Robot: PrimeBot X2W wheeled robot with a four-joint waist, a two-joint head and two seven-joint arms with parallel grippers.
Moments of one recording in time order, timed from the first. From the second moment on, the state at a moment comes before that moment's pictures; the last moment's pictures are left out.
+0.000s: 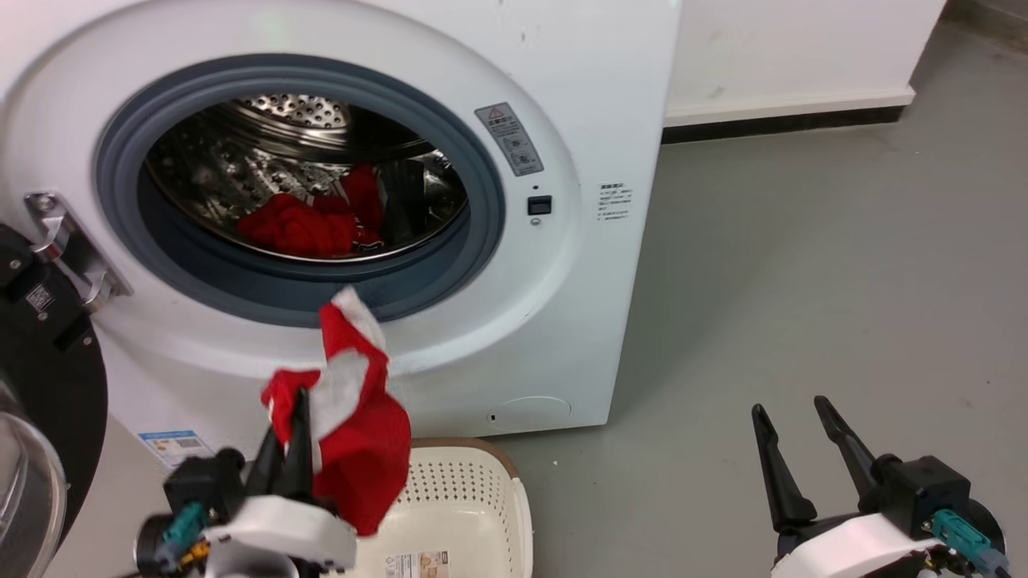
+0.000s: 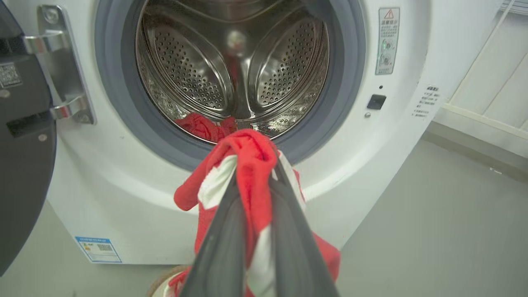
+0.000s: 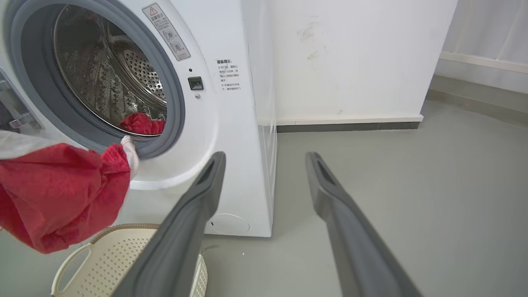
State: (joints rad) left arm -0.10 0.14 -0.05 0.26 -0.31 -0.05 -0.26; right arm 0.08 -0.05 0.06 -0.01 0.12 0.13 -0.08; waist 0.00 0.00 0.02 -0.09
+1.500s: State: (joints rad) left arm -0.55 0.16 0.08 1.09 -0.29 -0.07 -0.26; right arm -0.22 -0.05 0.17 -0.08 0.11 0.13 -0.12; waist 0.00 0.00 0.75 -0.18
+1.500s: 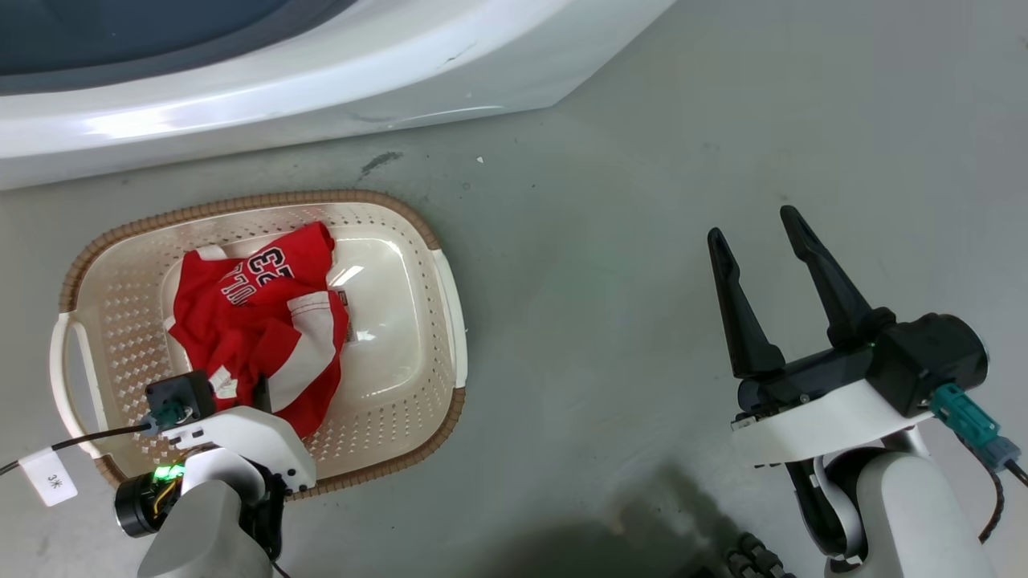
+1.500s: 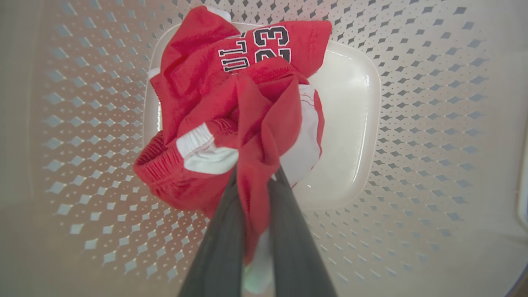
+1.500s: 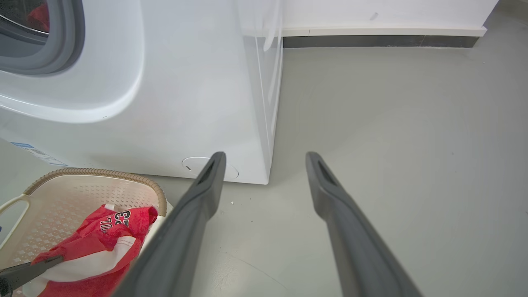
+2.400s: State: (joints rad) left arm -0.23 0.06 0.10 0.75 -0.21 -0.11 -0.26; right arm -0.07 -0.05 0.10 0.00 0.08 0.13 -0.10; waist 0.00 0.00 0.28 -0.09
